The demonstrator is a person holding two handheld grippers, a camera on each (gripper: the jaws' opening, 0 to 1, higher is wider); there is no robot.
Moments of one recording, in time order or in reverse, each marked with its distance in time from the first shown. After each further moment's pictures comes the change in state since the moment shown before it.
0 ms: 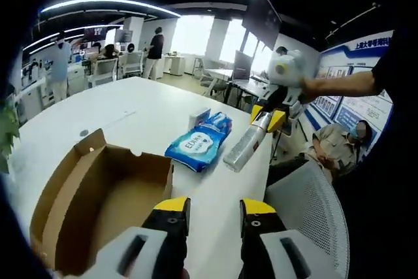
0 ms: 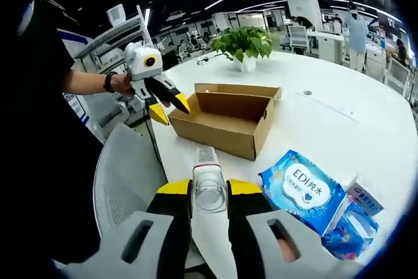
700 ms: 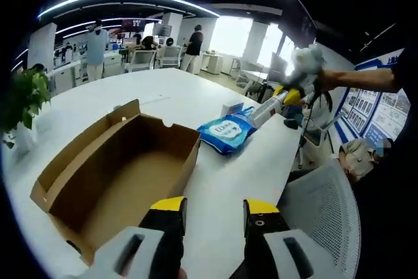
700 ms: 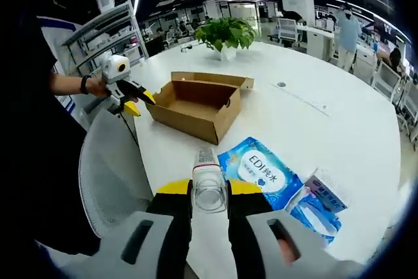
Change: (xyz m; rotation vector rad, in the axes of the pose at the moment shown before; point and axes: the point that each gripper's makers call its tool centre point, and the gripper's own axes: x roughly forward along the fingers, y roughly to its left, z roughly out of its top) left arm -0.018 0.012 -0.040 -0.115 -0.004 0.192; right arm -0.043 -0.065 -0.004 -0.034 0.101 -0.099
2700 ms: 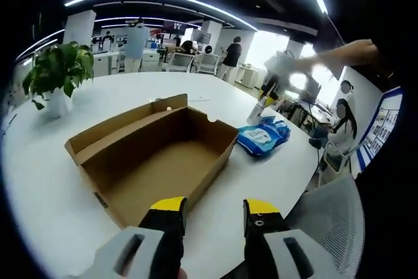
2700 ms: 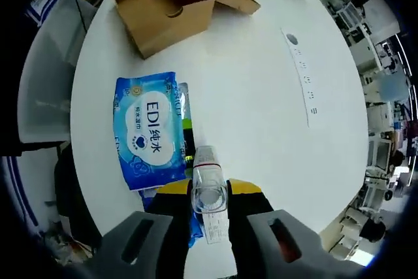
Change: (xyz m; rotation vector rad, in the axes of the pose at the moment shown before) left arm -0.041 0.044 -0.022 -0.166 -0.086 0.172; right arm 0.061 -0.164 0.005 -0.534 0.734 -0.075
